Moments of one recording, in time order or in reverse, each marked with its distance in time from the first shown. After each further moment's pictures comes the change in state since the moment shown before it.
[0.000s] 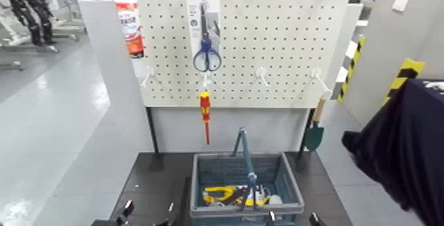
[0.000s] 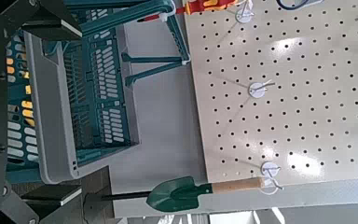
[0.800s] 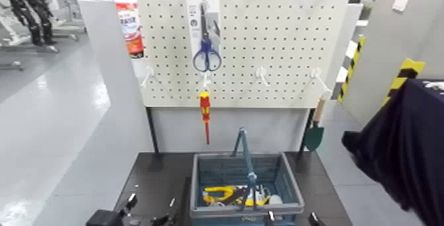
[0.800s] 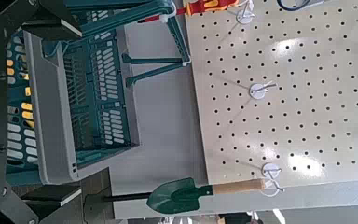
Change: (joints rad) left arm -0.056 0.001 0.024 0.046 0.017 0.023 -0.093; right arm -0.004 -0.002 0.006 0.001 0.000 0.005 -0.002
